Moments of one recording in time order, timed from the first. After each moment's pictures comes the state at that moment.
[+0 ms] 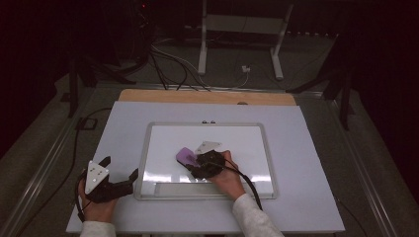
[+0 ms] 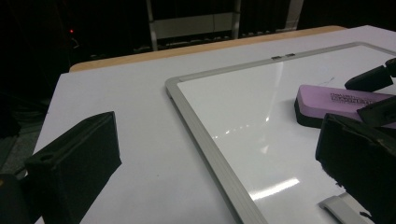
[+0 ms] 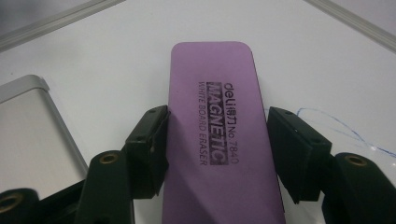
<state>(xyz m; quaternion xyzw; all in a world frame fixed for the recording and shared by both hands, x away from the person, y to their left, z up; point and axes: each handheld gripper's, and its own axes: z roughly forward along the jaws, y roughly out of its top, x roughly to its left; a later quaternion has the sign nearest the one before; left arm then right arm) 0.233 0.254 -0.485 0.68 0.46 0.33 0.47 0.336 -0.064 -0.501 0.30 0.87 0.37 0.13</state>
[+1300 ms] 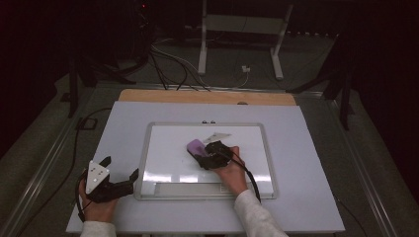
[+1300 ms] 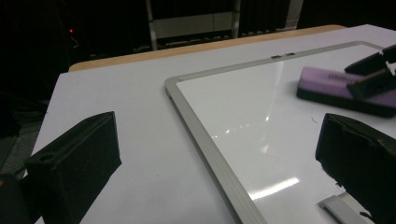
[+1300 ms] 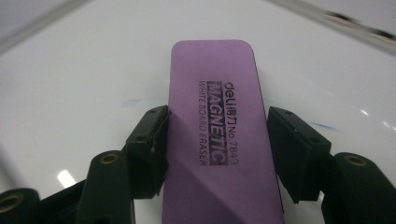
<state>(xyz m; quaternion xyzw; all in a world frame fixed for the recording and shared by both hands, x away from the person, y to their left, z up) 0.233 0.253 -0.485 0.68 0.46 0.33 0.46 0.355 -0.080 -0.498 0.39 0.84 0.36 0.13</state>
